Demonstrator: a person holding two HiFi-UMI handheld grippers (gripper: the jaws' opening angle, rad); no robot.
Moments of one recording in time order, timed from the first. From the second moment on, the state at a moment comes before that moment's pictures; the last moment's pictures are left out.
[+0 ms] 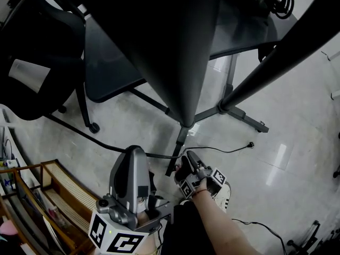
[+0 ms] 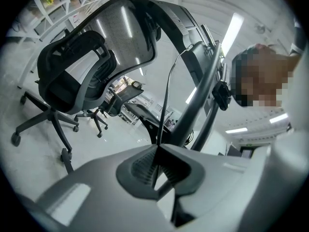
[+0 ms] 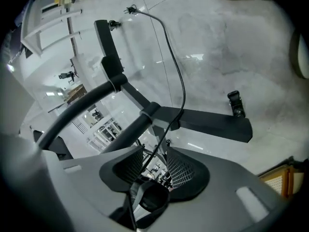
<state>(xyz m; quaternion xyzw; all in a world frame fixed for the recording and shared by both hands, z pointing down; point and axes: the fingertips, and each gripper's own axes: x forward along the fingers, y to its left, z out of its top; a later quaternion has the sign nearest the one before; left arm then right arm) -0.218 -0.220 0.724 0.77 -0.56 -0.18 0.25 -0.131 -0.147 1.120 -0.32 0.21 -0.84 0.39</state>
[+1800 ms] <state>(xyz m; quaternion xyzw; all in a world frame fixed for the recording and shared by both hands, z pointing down) -0.178 -0.200 0.419 0.71 -0.58 -0.24 0.32 0.189 -0.211 0.521 -0.51 0.55 -0.52 0.40</state>
